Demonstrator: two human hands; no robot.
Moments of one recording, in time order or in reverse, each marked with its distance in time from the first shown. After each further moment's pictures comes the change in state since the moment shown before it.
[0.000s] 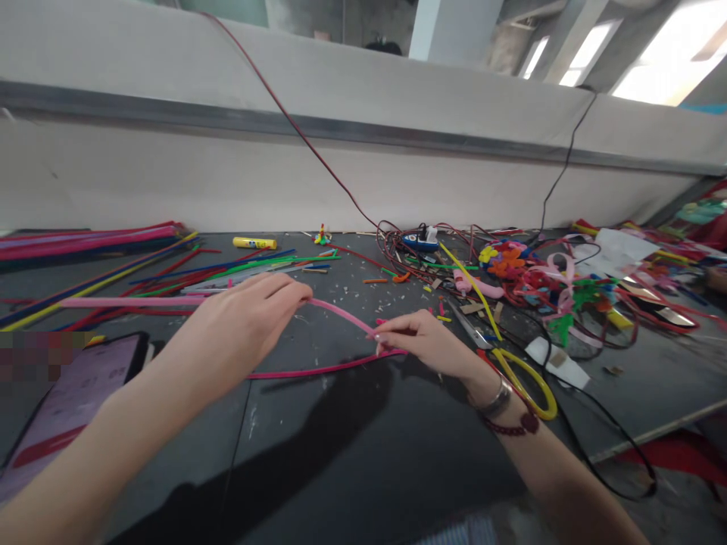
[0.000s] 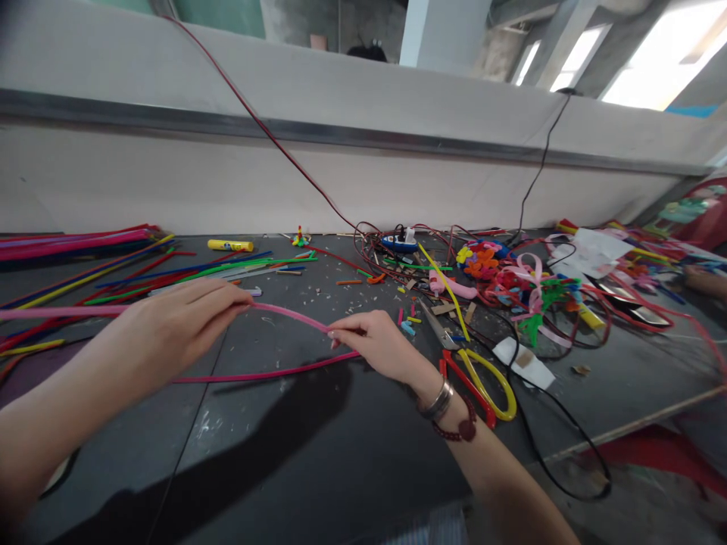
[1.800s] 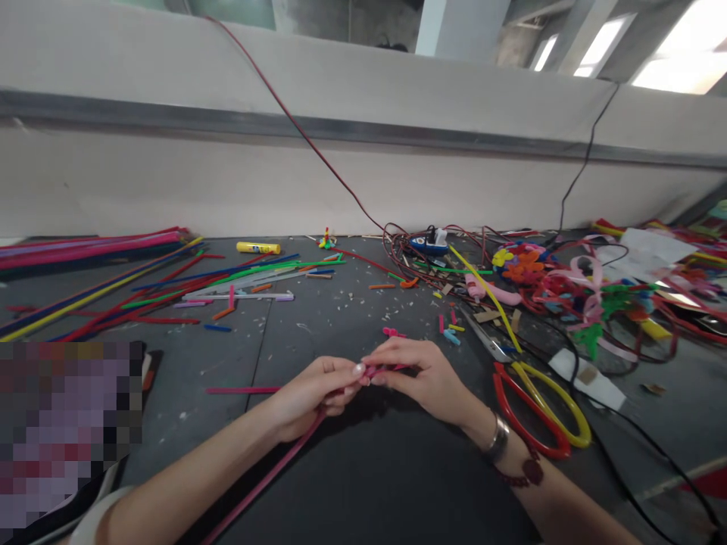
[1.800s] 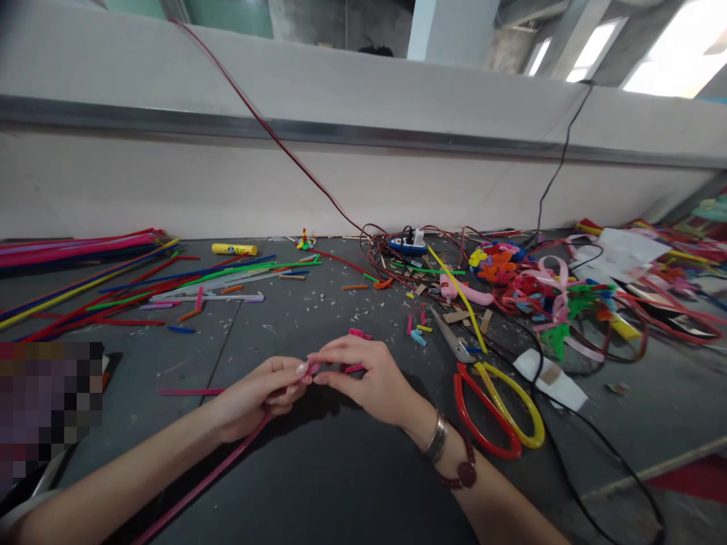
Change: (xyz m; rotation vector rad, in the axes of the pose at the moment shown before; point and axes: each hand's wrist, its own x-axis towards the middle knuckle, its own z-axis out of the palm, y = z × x) left_hand -0.014 0.037 0.099 -1.885 -0.636 -0.560; right_hand -0.003 0.014 0.030 0.052 0.163 -0.286
